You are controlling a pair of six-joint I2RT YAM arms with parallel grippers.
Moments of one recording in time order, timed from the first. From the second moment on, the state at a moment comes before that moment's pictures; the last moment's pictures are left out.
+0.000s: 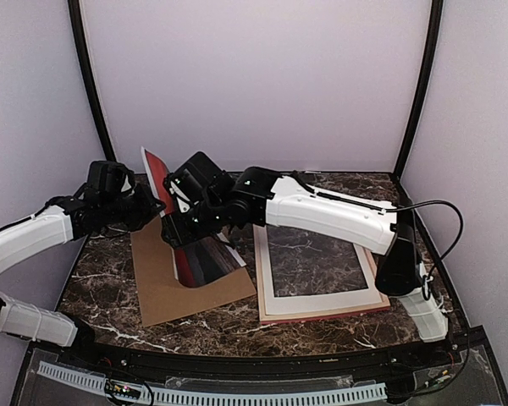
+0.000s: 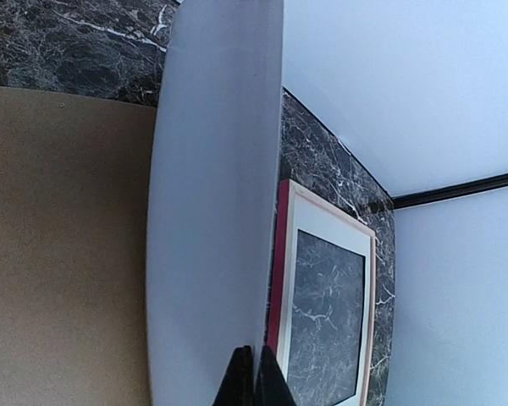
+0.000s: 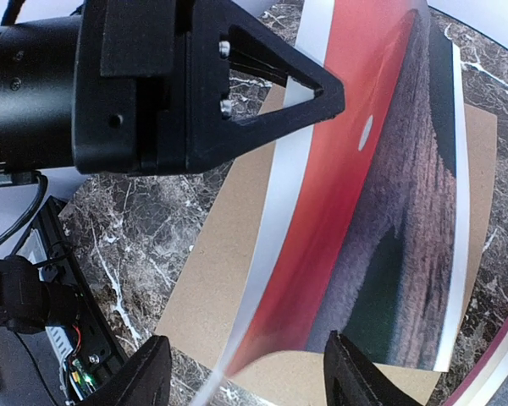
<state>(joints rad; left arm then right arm) -0.38 1.18 0.85 -0.24 0.12 -0.95 1.21 2.29 2.33 -0.77 0.05 0.45</state>
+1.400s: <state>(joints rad) -0.49 1.21 1.00 -0.25 0.04 -0.91 1.21 2.33 2.33 -0.89 0.29 0.47</state>
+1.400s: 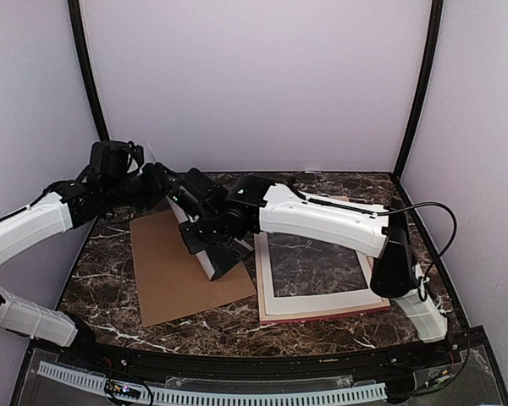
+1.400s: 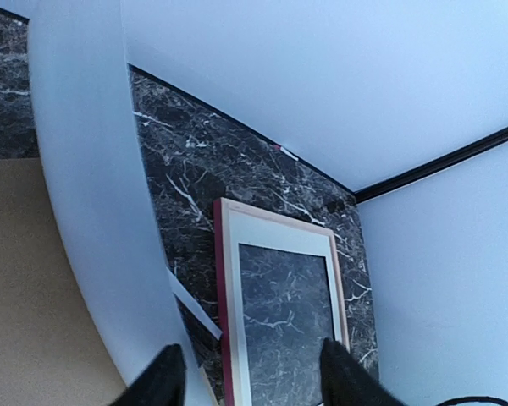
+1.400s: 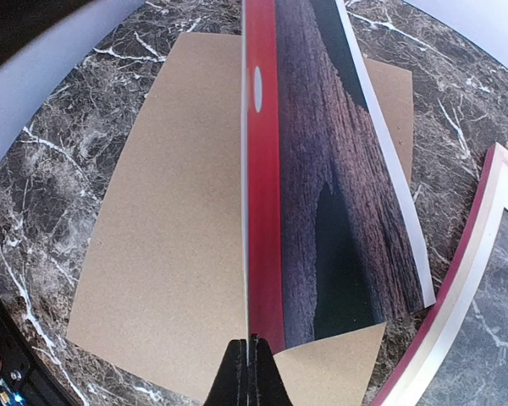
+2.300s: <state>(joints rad) -0.50 1.08 1.25 -0.44 -0.06 -0.50 0.54 1.27 1.00 -0.55 -0.22 0.61</state>
